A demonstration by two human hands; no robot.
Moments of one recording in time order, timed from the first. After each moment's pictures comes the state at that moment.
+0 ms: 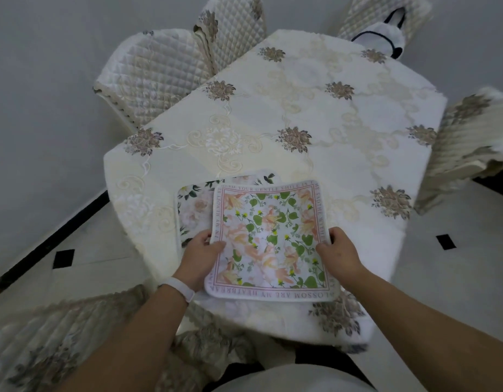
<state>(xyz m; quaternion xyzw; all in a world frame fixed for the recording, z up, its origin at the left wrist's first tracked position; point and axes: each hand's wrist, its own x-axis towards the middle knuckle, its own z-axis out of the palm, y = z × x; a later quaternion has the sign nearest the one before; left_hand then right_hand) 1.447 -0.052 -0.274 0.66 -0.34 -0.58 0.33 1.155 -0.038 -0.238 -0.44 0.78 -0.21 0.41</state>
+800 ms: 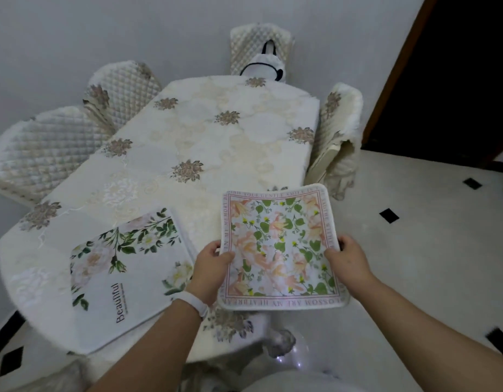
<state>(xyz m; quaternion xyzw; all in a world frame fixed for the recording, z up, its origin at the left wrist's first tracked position) 1.155 -0.010 -0.210 0.61 -0.44 -0.59 0.29 0.892 0.073 -0.207 -0.28 0.80 -0.38 0.36</state>
